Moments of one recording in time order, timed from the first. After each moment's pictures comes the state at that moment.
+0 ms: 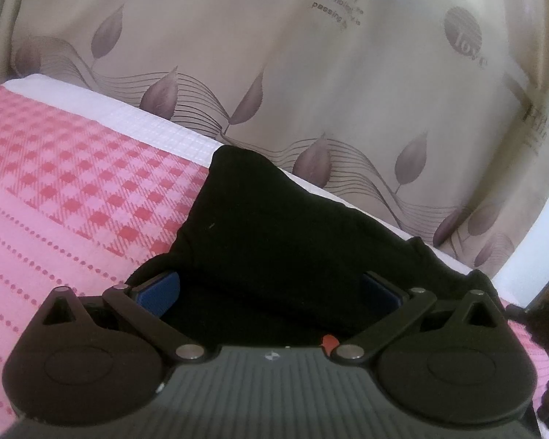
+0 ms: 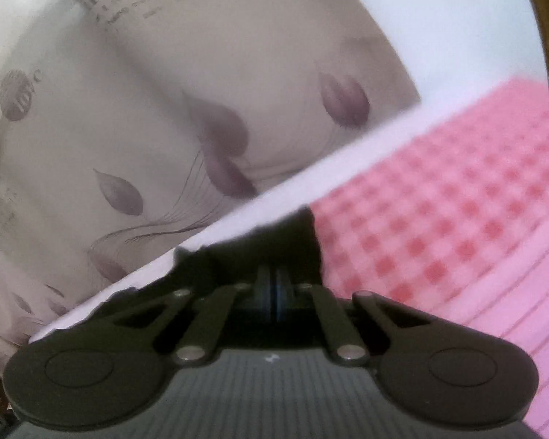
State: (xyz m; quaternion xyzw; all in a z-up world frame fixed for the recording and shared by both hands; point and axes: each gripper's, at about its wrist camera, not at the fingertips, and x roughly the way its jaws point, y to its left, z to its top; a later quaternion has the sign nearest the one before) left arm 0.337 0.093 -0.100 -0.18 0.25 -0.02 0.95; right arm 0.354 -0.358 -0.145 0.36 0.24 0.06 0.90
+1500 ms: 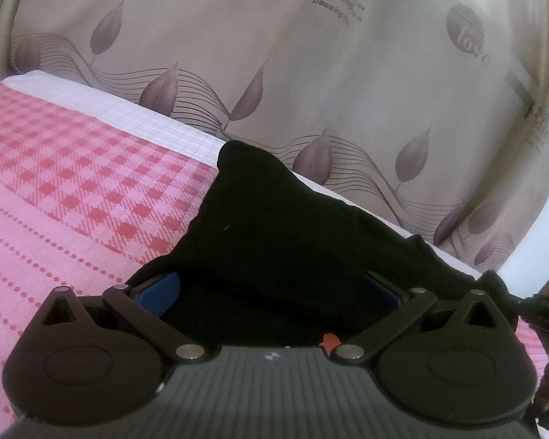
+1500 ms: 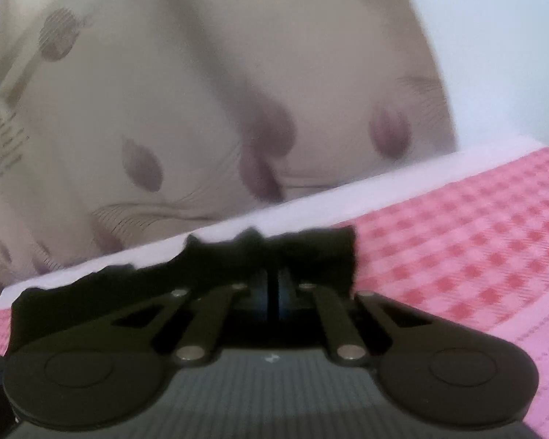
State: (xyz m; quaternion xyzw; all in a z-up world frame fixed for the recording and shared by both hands) left arm 0.340 0.094 -0.102 -0.18 0.25 -0.02 0.95; right arm 0.358 -0.317 -0.122 0.23 0.22 0.05 0.95
